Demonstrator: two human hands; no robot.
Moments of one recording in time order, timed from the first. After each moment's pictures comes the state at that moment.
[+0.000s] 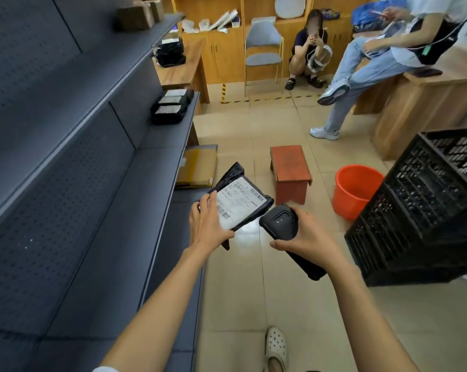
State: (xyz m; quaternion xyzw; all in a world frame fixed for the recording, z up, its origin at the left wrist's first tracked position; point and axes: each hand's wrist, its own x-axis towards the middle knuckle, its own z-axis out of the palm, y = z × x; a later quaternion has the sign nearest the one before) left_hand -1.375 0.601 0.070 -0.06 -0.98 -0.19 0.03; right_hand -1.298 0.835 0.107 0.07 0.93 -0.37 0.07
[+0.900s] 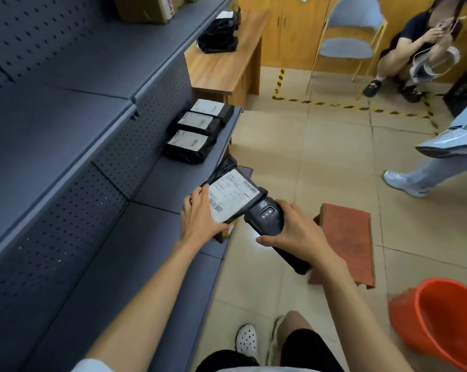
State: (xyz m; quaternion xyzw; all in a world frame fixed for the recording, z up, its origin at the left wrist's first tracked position) left_hand -2.004 0.551 0.038 0.11 -0.98 -0.17 0.02; right_hand -1.994 0.788 0.104 -0.09 0.93 -0.30 0.17
